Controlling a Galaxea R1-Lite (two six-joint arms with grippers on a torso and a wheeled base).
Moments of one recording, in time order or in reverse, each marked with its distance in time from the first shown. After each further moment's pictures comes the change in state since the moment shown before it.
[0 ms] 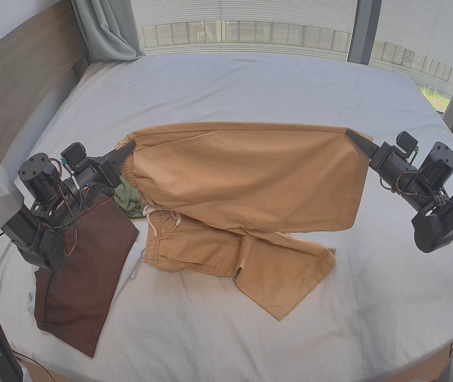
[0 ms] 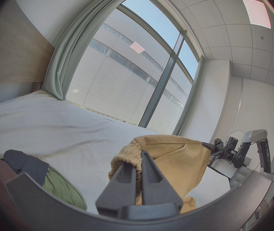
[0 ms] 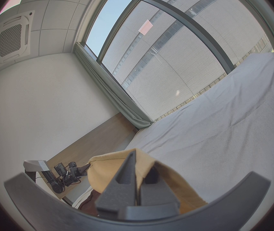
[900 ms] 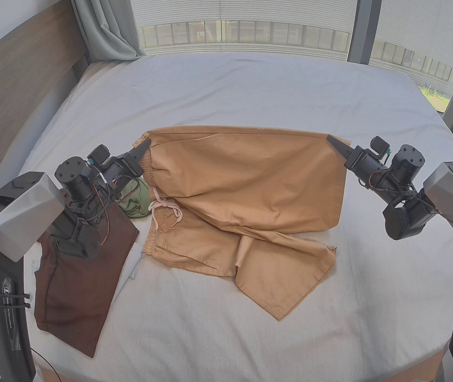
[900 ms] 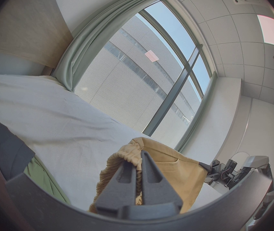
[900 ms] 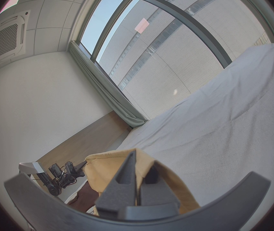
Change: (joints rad) left arm -0.043 0.280 -0.339 0.000 0.134 -0.176; right arm -0.006 0.295 -0.368 0.091 -0.003 0.001
